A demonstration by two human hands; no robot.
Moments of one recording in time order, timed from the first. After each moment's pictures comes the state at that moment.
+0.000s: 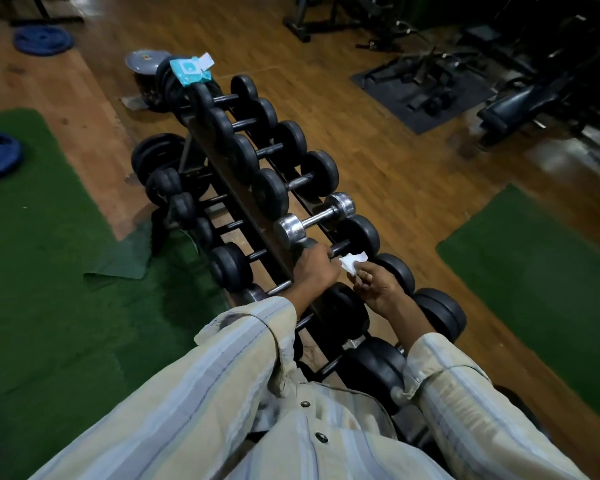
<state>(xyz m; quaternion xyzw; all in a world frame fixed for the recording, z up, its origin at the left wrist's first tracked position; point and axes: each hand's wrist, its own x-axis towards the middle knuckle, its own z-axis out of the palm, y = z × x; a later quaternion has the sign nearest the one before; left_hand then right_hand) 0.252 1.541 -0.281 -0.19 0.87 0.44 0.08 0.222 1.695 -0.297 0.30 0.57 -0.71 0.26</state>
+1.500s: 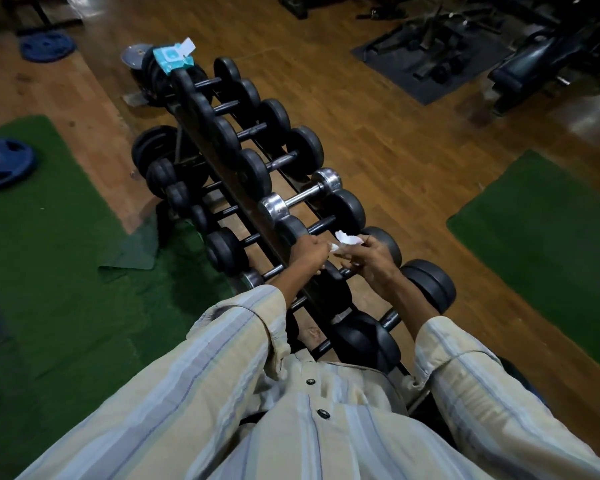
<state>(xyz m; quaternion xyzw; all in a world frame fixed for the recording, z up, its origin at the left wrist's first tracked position) 0.256 1.592 -0.290 -0.31 0.76 0.56 0.15 0.231 1.753 -0.298 0.09 0.65 -0.70 0.28</state>
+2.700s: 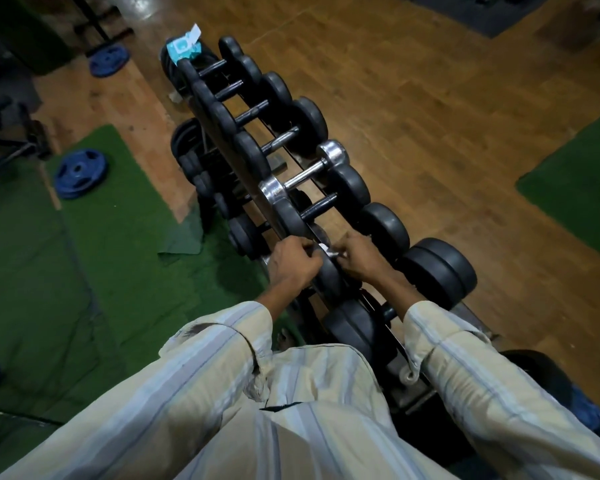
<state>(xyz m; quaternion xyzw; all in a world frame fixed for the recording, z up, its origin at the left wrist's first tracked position) 0.291 1.634 -0.299 -0.28 0.92 0.29 0.04 0.201 1.780 -0.377 -0.28 0.89 -0.30 0.20</state>
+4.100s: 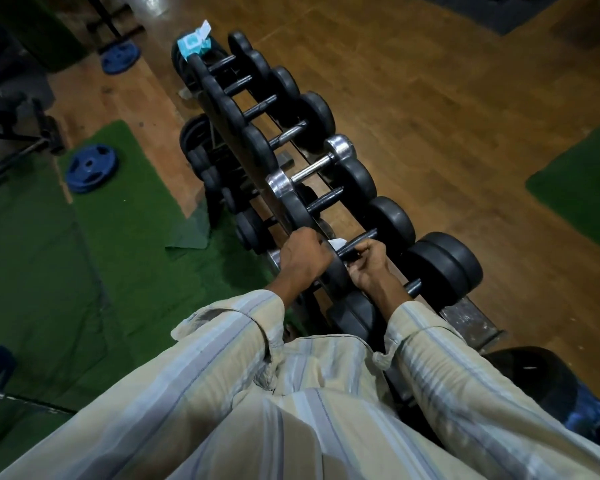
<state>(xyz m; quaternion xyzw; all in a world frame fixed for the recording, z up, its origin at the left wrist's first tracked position) 0.285 1.638 -0.308 -0.24 0.94 0.24 0.08 0.238 1.761 -0.361 0.31 0.33 -0.82 0.34</state>
